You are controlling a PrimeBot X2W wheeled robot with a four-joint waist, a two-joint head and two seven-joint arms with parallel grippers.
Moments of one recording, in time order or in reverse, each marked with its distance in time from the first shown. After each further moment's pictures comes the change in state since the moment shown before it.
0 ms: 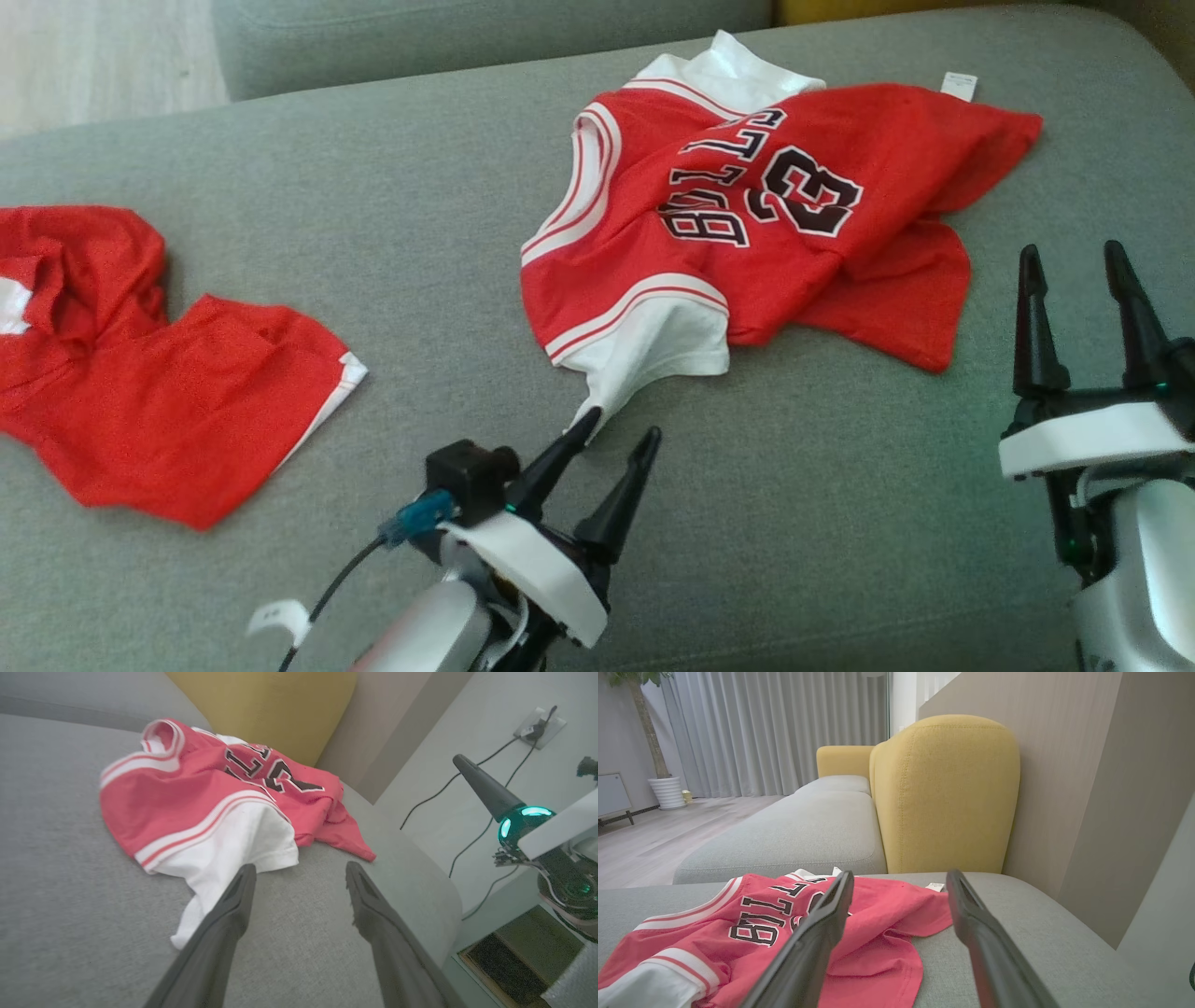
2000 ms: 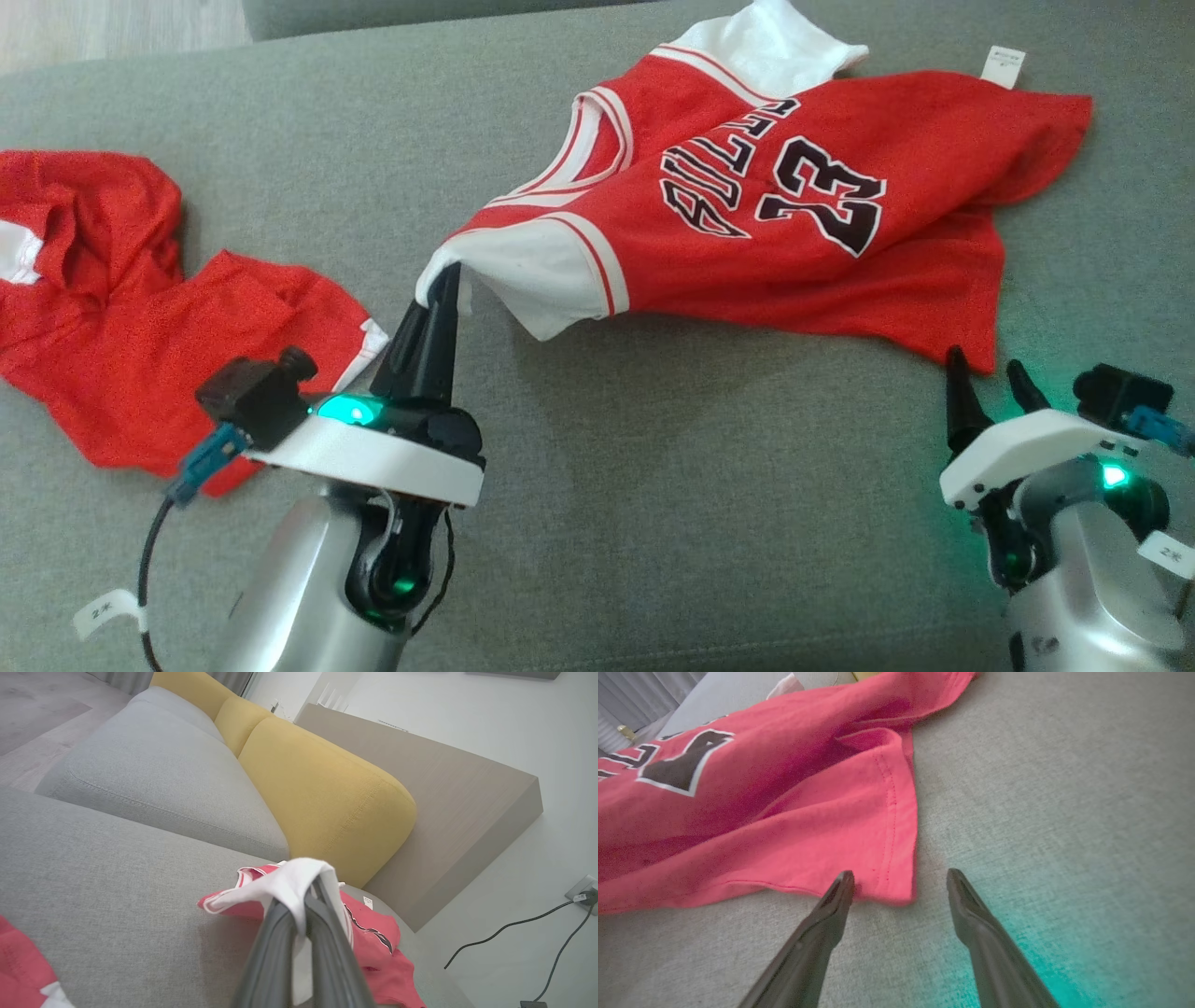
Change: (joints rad) left arm -0.007 -0.011 0.335 -0.220 -0.083 0.000 -0.002; right arm -0.098 0.105 -0.087 0.375 0.140 0.000 0.233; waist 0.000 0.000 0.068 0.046
